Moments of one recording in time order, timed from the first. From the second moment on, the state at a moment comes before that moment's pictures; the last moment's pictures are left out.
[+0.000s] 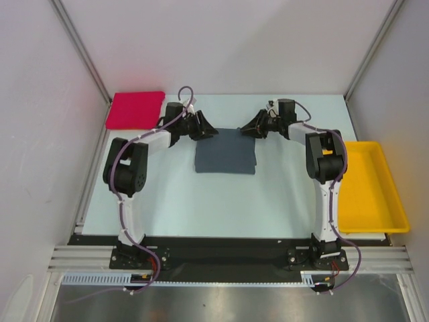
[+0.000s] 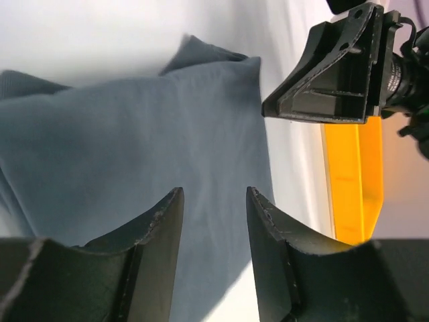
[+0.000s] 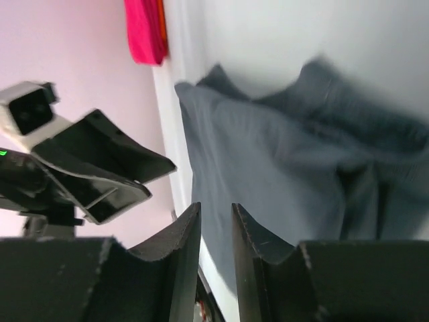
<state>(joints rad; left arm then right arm) -0.27 2.02 1.37 0.07 0.61 -0.63 0.16 2.27 1.60 0.00 -0.89 0.87</state>
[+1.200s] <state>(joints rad) -0.14 1.48 1.32 -0.34 0.43 -0.49 0.30 2.01 1.85 -0.76 -0.34 0.25</state>
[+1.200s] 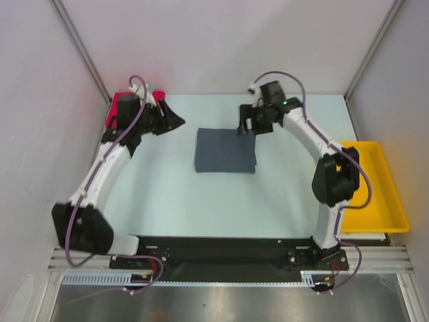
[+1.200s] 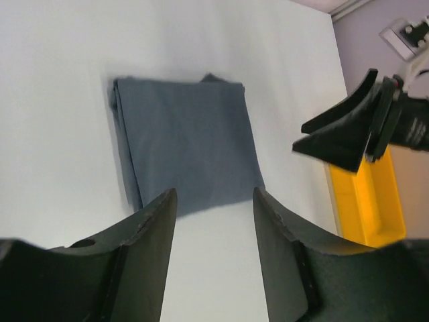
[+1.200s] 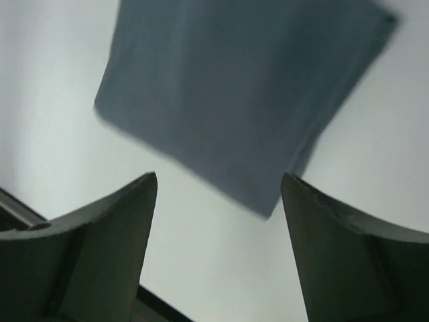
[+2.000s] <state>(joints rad) 0.13 0.95 0.67 -0.49 0.33 -0.72 1.06 2.05 1.36 -0.16 0.37 -0.78</state>
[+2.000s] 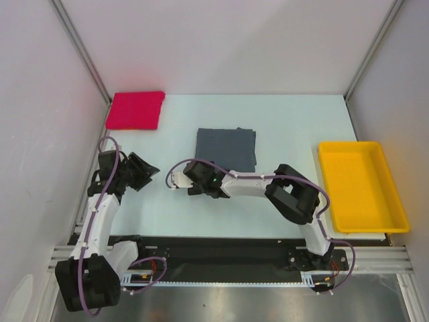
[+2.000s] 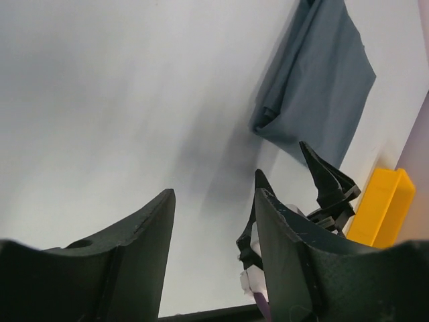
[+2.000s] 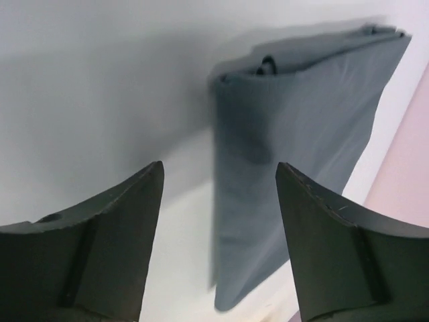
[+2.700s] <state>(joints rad) 0.27 1.21 0.62 -0.27 0.54 -0.80 0.95 2.15 1.49 -0.19 0.21 -0.88</state>
